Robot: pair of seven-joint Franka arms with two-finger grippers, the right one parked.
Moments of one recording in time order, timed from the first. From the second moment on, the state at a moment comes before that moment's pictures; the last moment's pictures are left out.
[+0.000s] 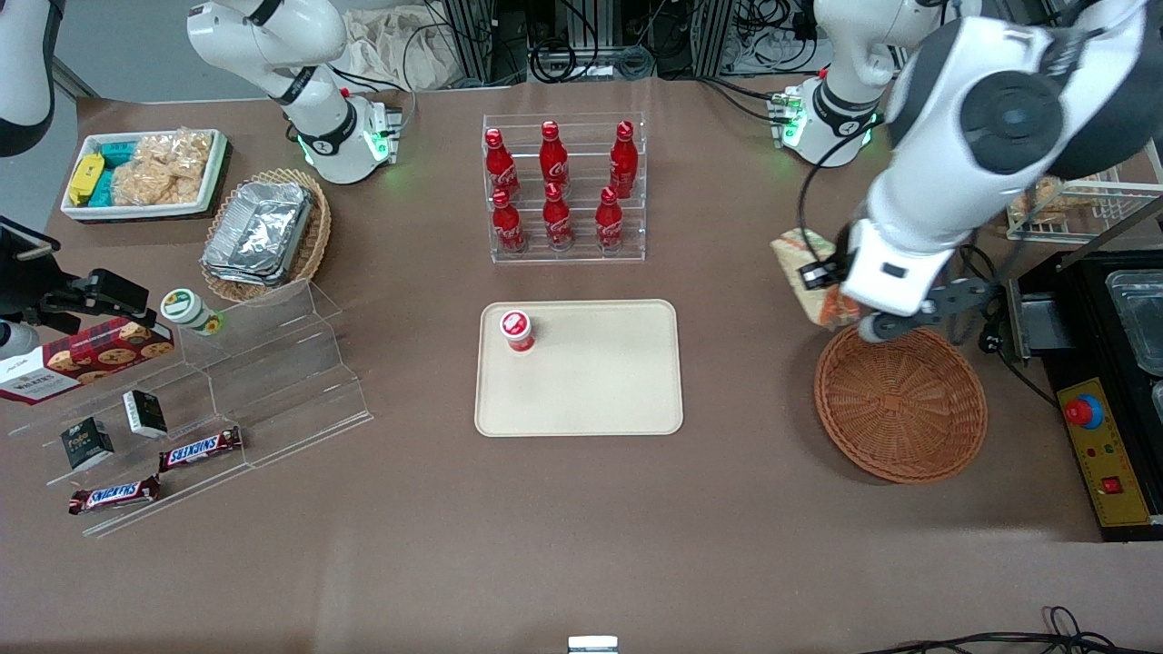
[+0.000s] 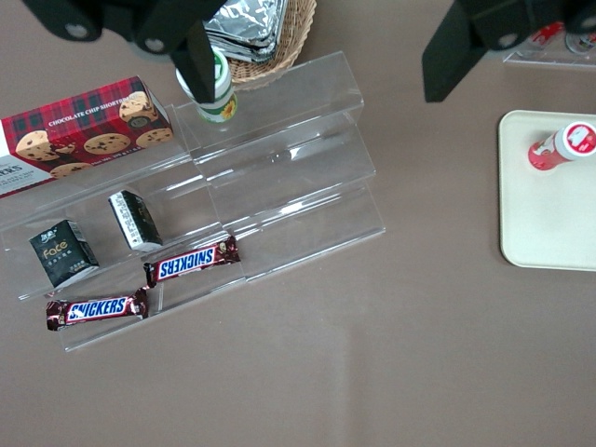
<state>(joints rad) -0.35 0.17 -0.05 -1.56 0.00 1.64 -0.79</state>
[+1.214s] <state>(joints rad) -0.57 0.69 -0.05 -1.56 -0.03 2.20 -1.01</state>
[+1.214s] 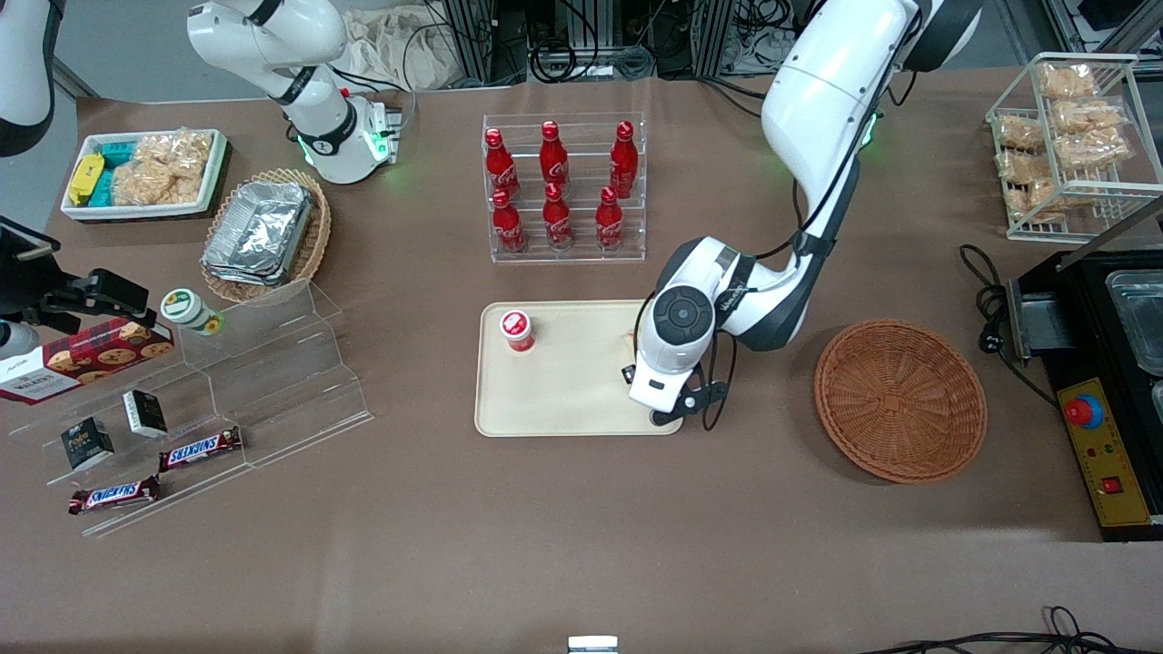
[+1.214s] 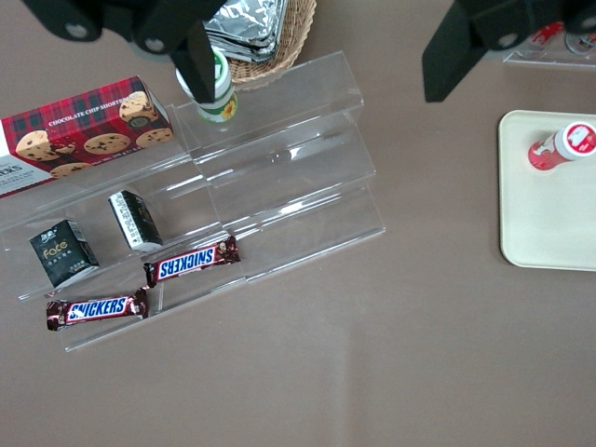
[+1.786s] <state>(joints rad) -0.56 0.54 0.01 -1.49 -0.02 2.15 -1.15</state>
